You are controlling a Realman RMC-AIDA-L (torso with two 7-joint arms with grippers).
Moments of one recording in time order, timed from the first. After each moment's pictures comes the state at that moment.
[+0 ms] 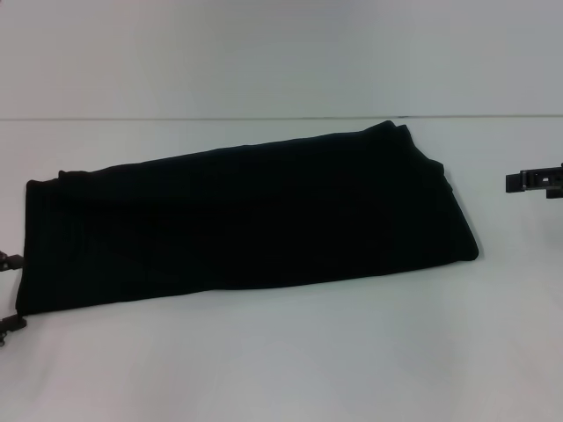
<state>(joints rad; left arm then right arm) -0.39 -1.88 0.19 0.45 2.33 1.37 -2.80 0.68 1.92 -0.61 -0.82 -2.43 -1.37 2.36</state>
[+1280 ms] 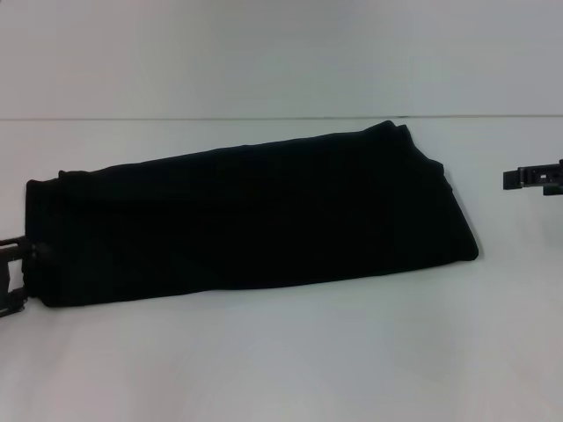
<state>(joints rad) -0.47 -1.89 0.24 0.42 2.33 1.25 -2.69 0.68 1.93 -0.61 -0.83 -2.42 -1.38 2.36</state>
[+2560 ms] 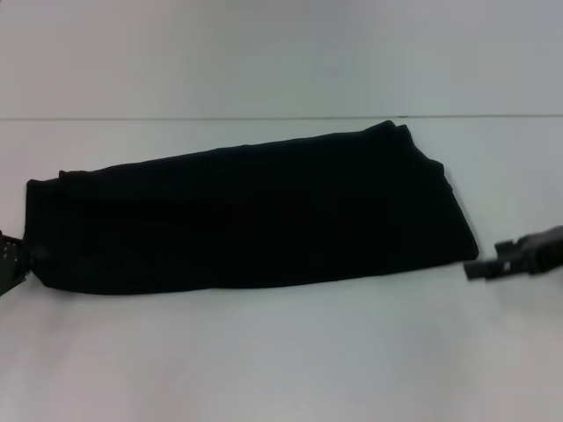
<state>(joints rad) -0.47 -1.90 0.29 0.45 2.26 1.25 -2.52 0.63 1.98 -0.71 -0.83 -2.42 -1.51 2.04</state>
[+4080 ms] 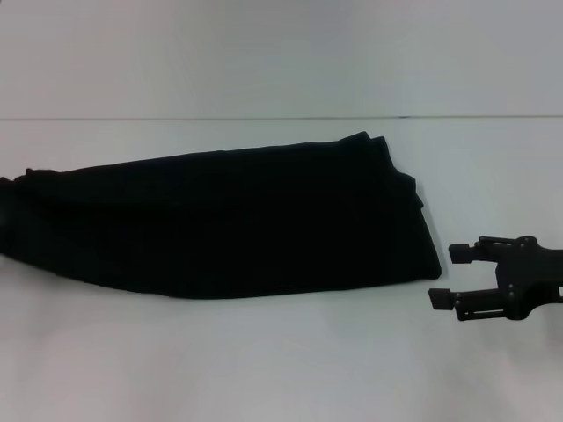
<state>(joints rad) -0.47 -1.83 0.24 0.48 2.24 1.33 -2.47 0.49 2.09 -0.67 -0.90 -2.19 -1.62 1.57</state>
